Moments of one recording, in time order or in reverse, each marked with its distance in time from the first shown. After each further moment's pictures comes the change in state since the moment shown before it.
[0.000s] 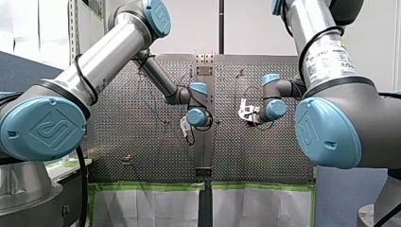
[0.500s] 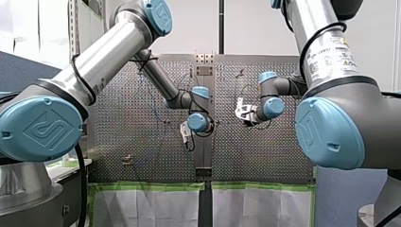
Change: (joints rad) left arm -0.035 0.001 -0.070 0.027 -0.043 0.002; right arm 0.032 -0.036 0.050 0.004 0.020 -0.004
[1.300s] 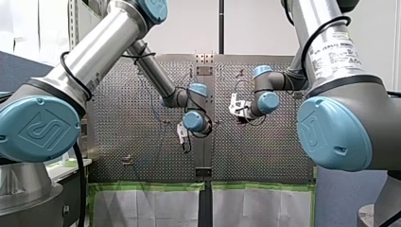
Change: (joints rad) left arm -0.030 0.073 -0.131 0.001 0.005 0.002; right arm 0.061 -0.057 0.031 0.037 0.023 0.002
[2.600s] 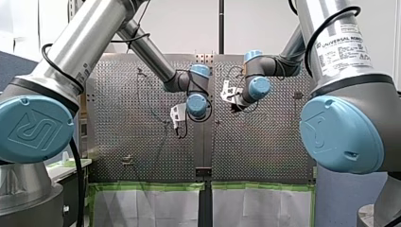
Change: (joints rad) left arm -0.063 0.155 -0.059 -0.066 -0.273 0.046; right arm 0.086 -0.085 -0.039 0.114 0.103 0.027
